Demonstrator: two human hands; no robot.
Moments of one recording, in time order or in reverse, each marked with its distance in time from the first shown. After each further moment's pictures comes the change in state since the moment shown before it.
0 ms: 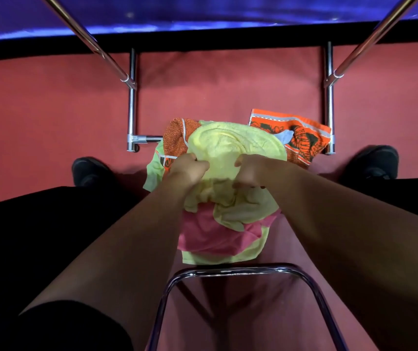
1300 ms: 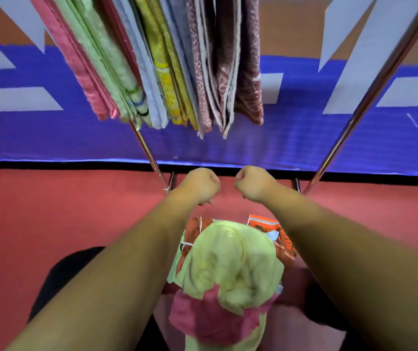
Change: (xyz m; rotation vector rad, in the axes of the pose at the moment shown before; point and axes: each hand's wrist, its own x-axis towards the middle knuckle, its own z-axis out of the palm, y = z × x) left_hand -0.189 0.159 -0.197 -0.027 0.134 0.439; right_hand -0.195 -0.082 -0.159 0.261 0.705 -0.239
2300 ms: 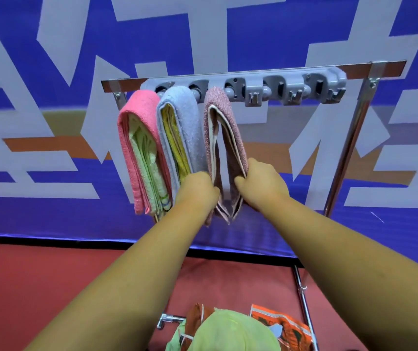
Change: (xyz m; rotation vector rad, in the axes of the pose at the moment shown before) left_hand -0.120 0.175 -0.151 0.231 0.596 0.197; right_hand -0.095 -0.141 -0.194 -0.110 0.611 -0.313
